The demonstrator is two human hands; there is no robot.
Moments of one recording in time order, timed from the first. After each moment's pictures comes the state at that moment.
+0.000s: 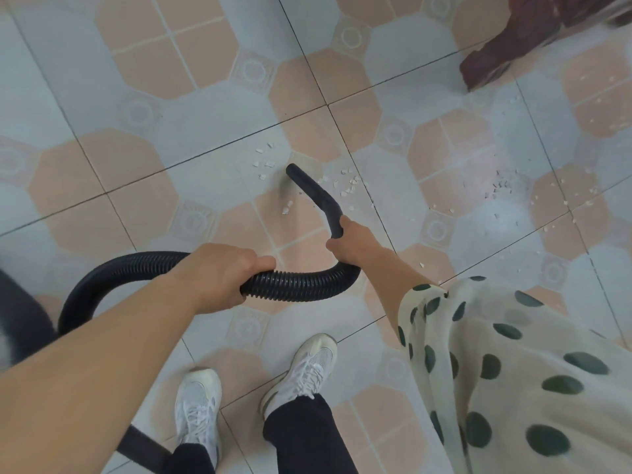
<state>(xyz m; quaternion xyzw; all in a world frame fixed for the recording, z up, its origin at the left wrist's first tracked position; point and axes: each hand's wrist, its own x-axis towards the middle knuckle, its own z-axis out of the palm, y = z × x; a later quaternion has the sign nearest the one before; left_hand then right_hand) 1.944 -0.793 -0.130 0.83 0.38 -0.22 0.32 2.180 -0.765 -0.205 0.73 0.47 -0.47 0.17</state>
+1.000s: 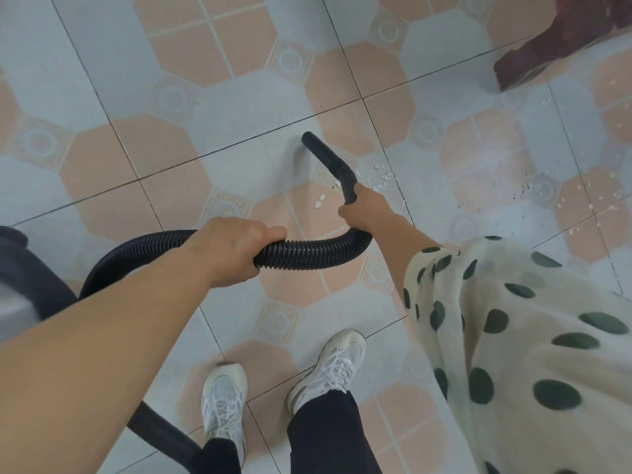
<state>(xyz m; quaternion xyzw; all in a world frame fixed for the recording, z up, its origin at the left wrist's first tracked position) 1.870 -0.786 -0.144 0.82 0.44 -0.17 0.32 2.104 -0.728 -0.212 0.74 0.50 -0.42 0.16</state>
